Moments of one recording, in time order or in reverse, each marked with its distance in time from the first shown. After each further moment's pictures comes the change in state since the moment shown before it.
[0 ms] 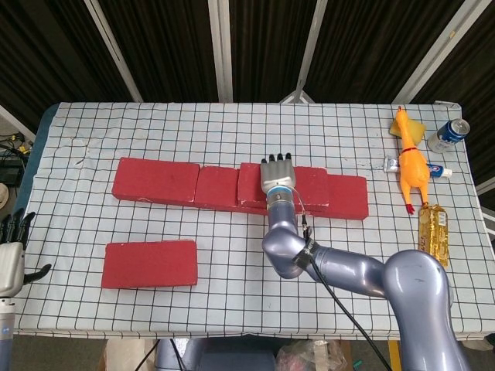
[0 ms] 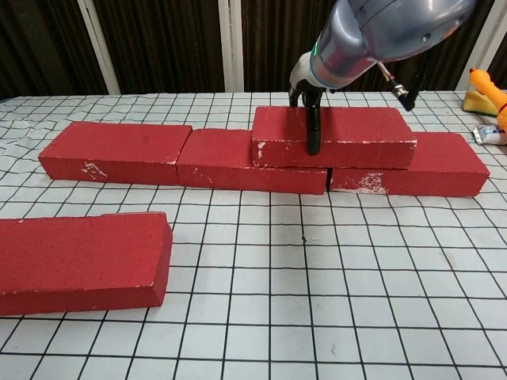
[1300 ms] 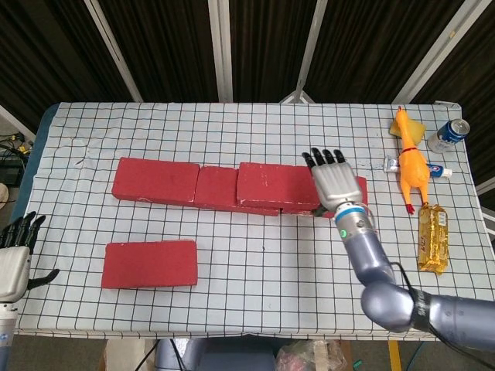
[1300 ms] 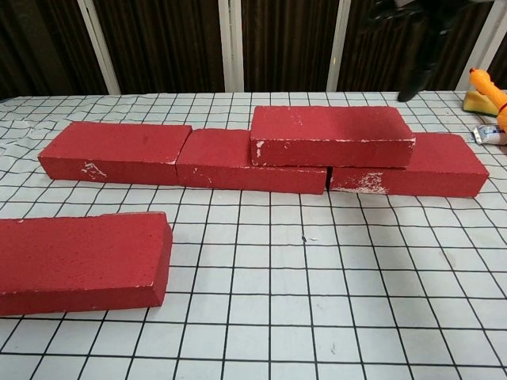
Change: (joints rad) left arm 0.005 0.046 0.044 -0.032 0.082 -0.016 -0.100; right arm -0.430 0.570 -0.008 -0.785 -0.508 0.073 0.395
